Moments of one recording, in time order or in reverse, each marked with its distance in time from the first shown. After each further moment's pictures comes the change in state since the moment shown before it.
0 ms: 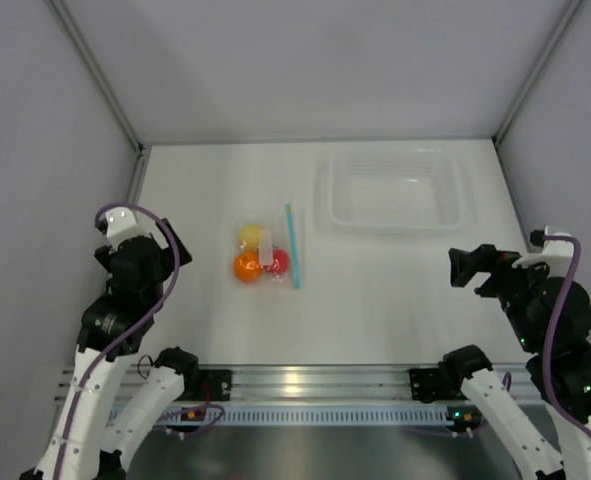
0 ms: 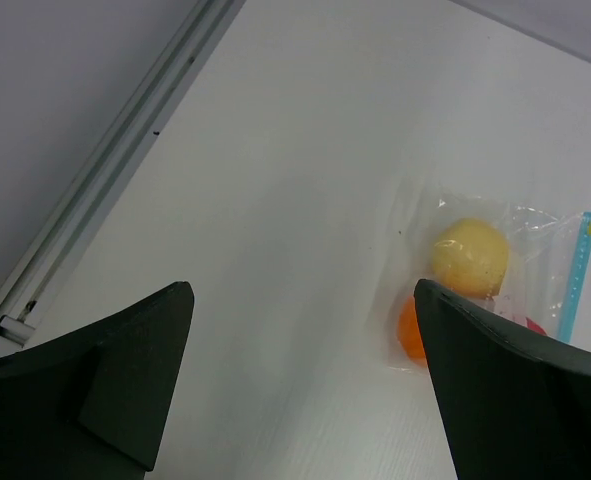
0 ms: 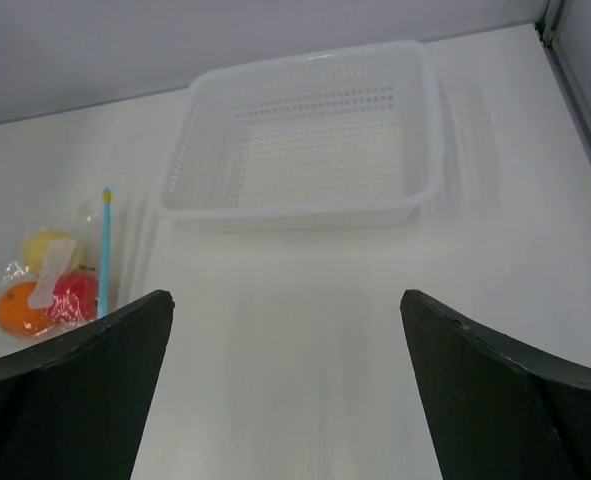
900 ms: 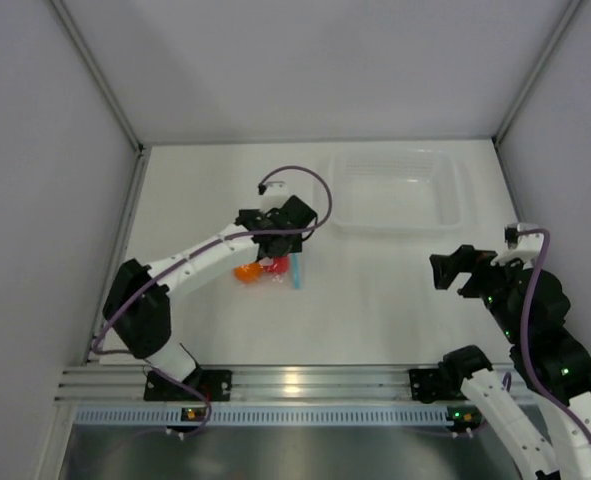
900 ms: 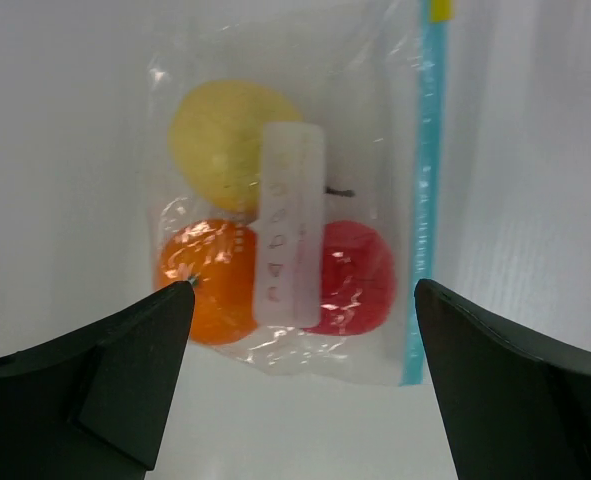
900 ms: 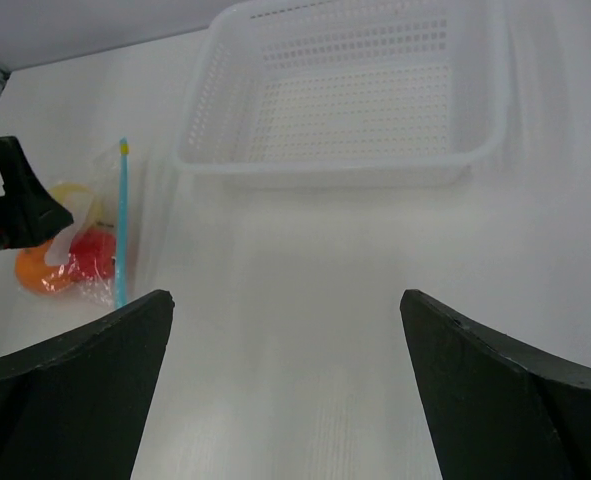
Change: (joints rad) left arm -0.461 0.961 0.272 0.024 -0.079 -0.280; right arm 0.000 0.005 -0.114 0.038 -0.095 0.047
